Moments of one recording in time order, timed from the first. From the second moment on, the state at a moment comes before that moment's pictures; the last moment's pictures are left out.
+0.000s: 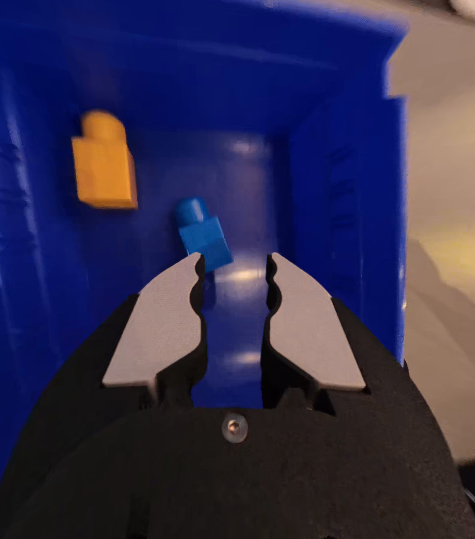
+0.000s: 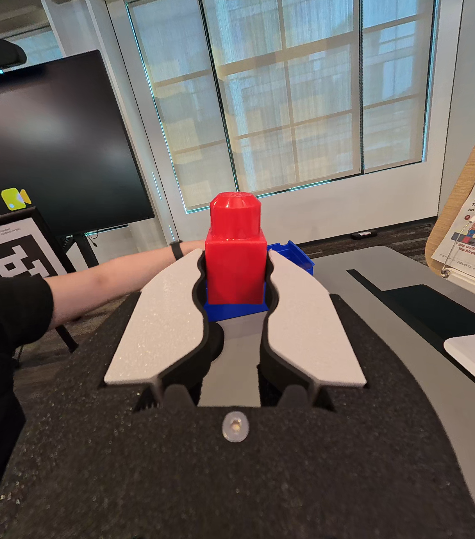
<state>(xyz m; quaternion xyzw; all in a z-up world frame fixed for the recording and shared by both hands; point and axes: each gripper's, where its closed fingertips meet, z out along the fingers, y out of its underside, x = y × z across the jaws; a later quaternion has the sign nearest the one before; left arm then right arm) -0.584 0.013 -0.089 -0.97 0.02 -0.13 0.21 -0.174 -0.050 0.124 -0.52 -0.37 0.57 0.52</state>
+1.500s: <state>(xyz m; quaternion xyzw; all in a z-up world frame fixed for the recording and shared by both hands) -0.564 0.044 -0.053 -0.96 0.05 -0.18 0.21 -0.167 -0.043 0.119 -0.52 -0.36 0.58 0.51</state>
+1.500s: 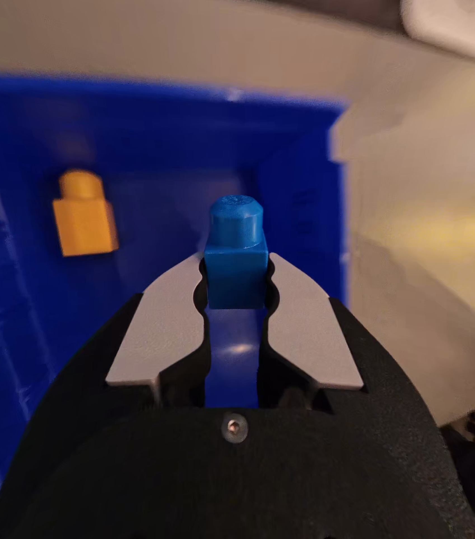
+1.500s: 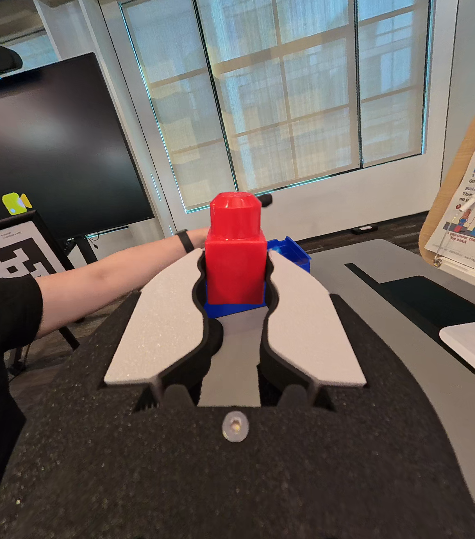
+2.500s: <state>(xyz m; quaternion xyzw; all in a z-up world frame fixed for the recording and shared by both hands) -0.184 -0.049 0.177 -0.53 0.37 -0.56 0.52 -0.185 -0.059 0.095 -0.53 -0.43 0.56 0.46</state>
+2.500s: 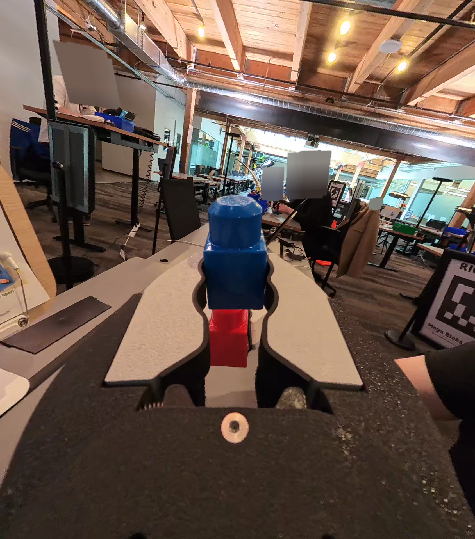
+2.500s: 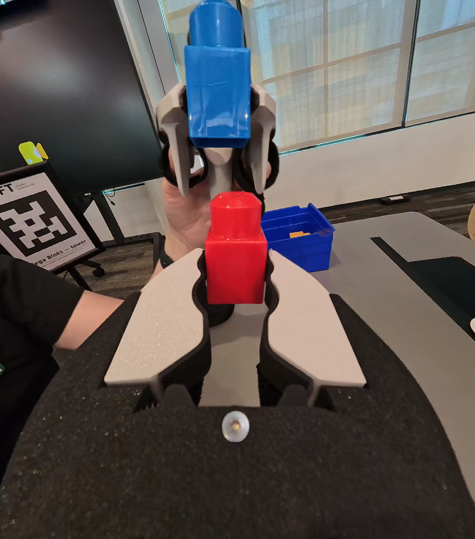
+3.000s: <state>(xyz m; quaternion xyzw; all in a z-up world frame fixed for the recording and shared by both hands) -0.191 -0.045 0.168 -0.52 0.34 -0.60 0.50 -0.201 -0.069 0.083 -0.57 -0.44 0.54 0.44</state>
